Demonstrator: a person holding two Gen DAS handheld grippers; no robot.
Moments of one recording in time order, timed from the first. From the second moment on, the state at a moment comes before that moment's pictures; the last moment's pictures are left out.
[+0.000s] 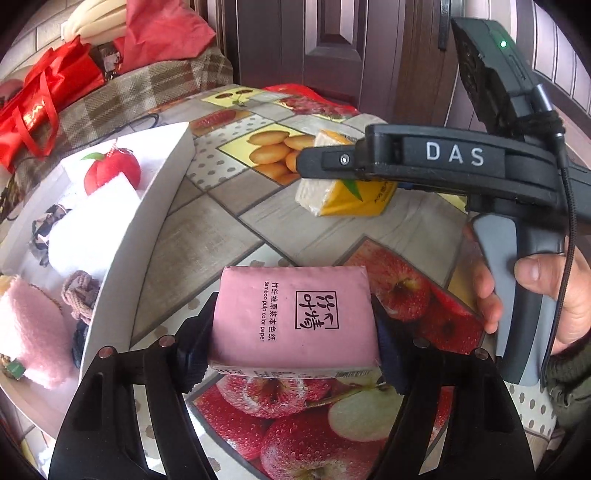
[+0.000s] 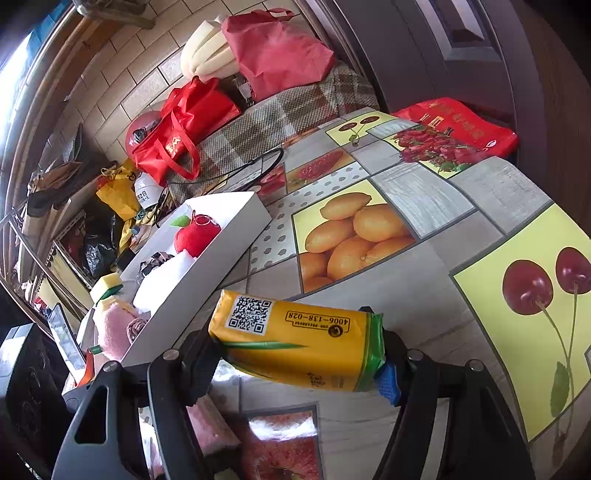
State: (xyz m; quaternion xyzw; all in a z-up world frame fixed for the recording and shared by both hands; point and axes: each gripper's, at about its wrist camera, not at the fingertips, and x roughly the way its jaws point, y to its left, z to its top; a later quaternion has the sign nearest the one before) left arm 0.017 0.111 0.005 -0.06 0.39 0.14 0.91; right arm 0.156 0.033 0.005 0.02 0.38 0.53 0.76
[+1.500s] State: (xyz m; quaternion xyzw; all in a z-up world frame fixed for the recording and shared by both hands) left arm -0.097 0.124 0.056 0.00 0.14 0.31 0.94; right arm 0.085 0.000 0.034 0.02 0.23 0.51 0.83
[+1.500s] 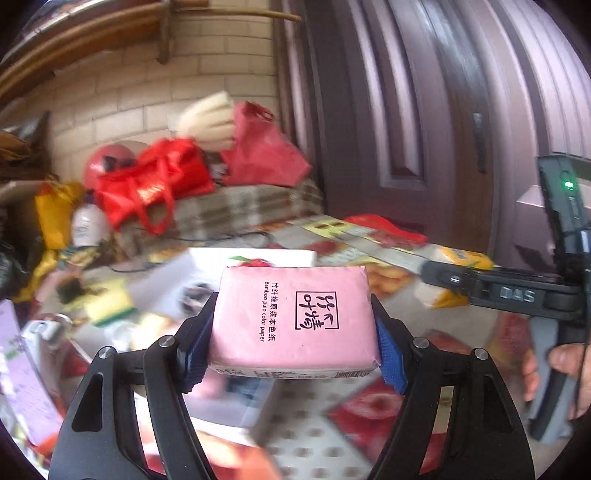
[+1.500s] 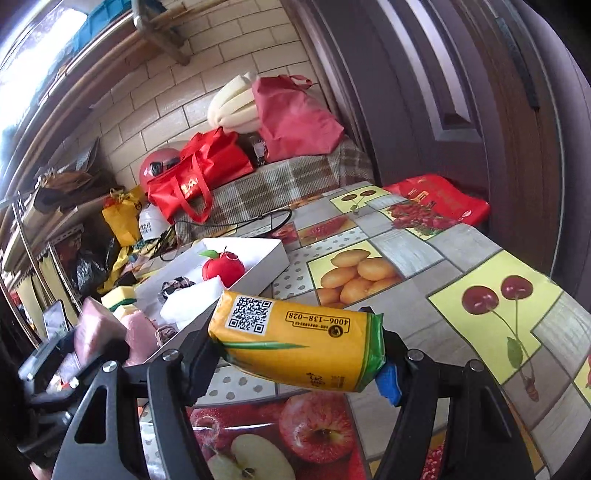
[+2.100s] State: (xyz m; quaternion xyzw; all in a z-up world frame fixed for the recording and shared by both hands) left arm -0.141 0.246 0.048 -0.07 0.14 0.43 0.89; right arm 0.030 0.104 0.041 -0.04 0.18 0.61 0.77
